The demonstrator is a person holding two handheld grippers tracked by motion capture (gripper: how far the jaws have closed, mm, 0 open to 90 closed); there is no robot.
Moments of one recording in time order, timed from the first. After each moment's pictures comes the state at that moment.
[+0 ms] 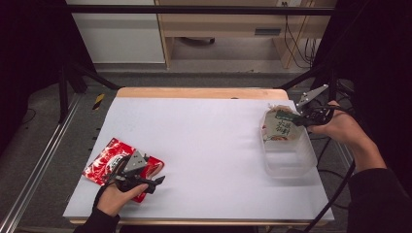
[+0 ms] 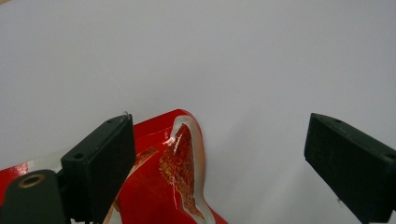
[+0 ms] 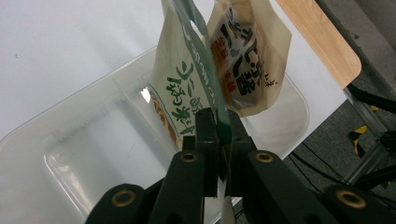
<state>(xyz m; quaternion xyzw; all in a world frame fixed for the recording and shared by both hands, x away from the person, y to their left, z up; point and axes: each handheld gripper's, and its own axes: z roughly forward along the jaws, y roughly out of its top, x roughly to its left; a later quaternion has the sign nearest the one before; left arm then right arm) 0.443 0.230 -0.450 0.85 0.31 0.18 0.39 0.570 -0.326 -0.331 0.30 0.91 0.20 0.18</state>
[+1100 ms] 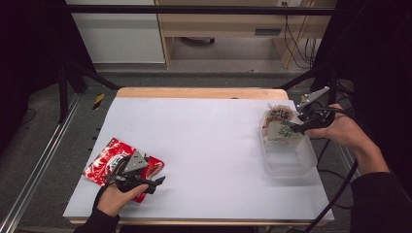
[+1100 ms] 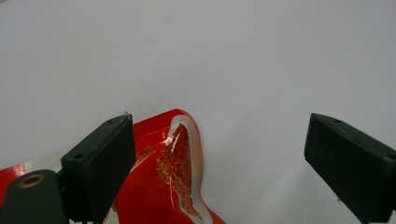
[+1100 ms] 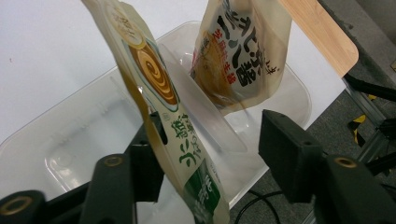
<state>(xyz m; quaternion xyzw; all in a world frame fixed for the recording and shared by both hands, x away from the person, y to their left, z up) 0.442 0.228 -0.451 0.85 0.31 0.18 0.39 0.563 -0.326 -0.334 0.33 0.90 0.20 0.19</state>
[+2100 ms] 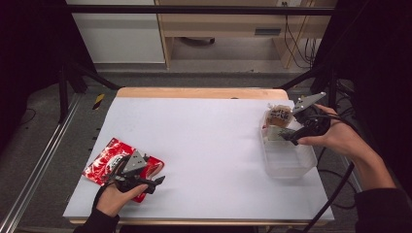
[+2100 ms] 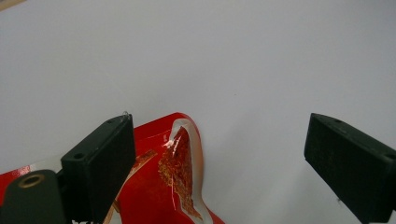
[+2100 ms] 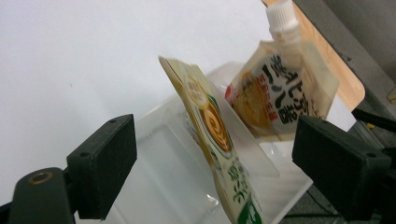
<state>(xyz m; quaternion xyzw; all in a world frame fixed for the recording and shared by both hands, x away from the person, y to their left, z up) 0.441 0.230 -0.448 0.85 0.31 0.19 0.39 0.529 -0.290 -0.317 0.29 0.90 0.24 0.21</state>
